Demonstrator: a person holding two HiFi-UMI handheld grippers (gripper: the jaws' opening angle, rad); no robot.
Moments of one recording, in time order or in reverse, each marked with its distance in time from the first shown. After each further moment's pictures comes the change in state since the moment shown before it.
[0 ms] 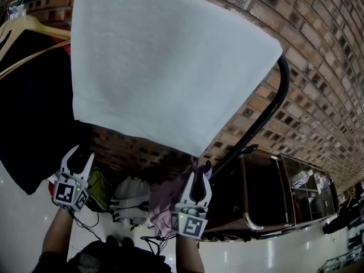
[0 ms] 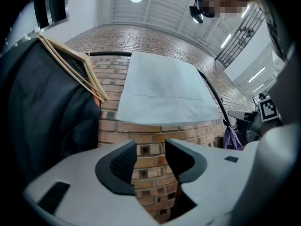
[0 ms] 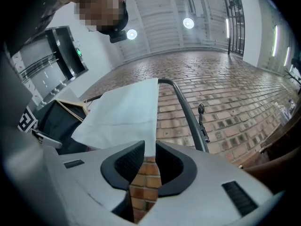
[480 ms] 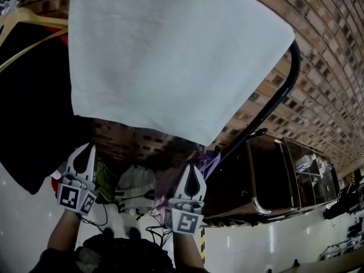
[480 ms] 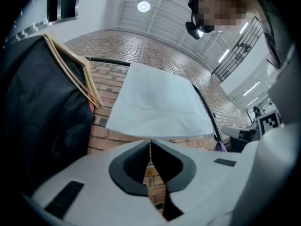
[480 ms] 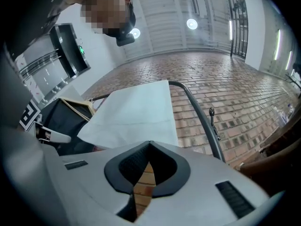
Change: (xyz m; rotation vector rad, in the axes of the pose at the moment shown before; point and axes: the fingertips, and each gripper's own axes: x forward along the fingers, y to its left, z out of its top) left arm -0.012 -0.016 0.024 -0.073 -0.120 -0.083; right arm -0.015 0.057 -0.008 -0.035 0.031 0.007
